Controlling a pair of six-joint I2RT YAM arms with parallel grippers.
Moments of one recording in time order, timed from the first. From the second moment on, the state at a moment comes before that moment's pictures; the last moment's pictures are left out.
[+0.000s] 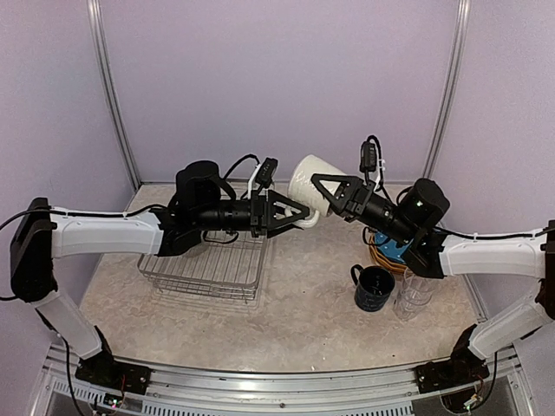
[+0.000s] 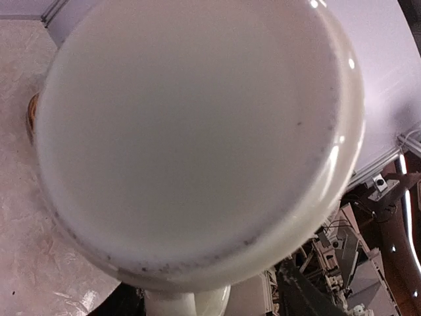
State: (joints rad) left arm -0.85 1.64 1.10 0.55 0.70 -0.95; right arm 0.77 1.36 0.75 1.00 -0.36 1.03
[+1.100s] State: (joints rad) left arm -0.85 1.12 1.04 -0.30 0.12 -0.55; right arm 0.66 1.82 1.48 -0.70 0.09 0.23
